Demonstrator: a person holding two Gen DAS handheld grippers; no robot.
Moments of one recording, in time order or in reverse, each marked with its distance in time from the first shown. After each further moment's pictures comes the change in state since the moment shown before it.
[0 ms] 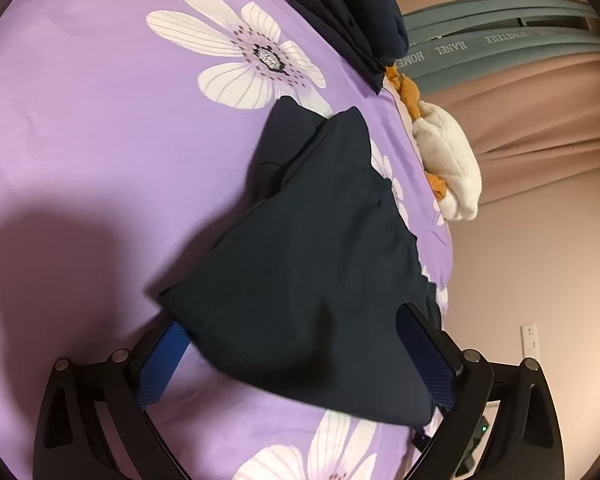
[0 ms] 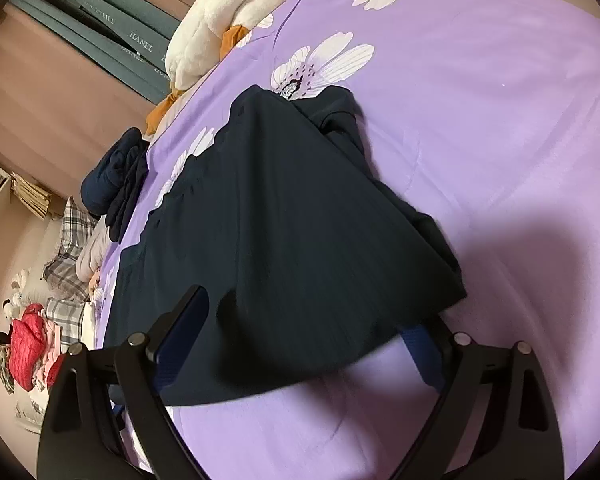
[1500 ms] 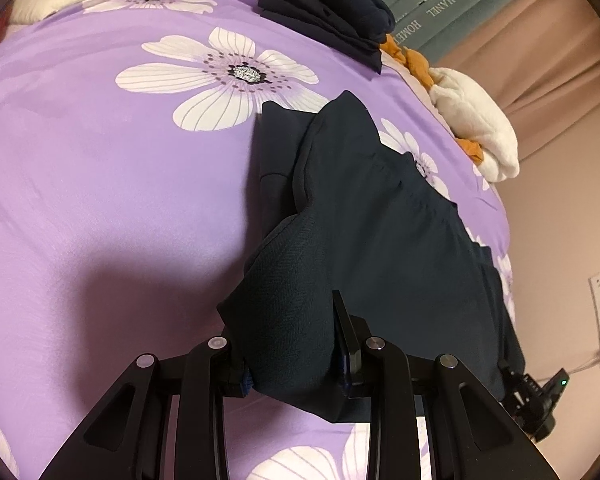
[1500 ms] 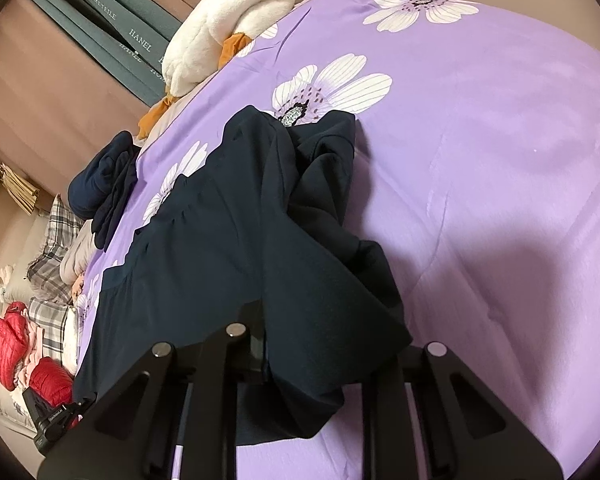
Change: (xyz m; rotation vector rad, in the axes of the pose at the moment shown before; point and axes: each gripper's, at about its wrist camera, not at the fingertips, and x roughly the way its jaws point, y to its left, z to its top) left arm -0.001 -0.036 -0.022 0.221 -0.030 0.265; right arm 0.011 0.011 0.033 -0.062 -0.031 -0.059
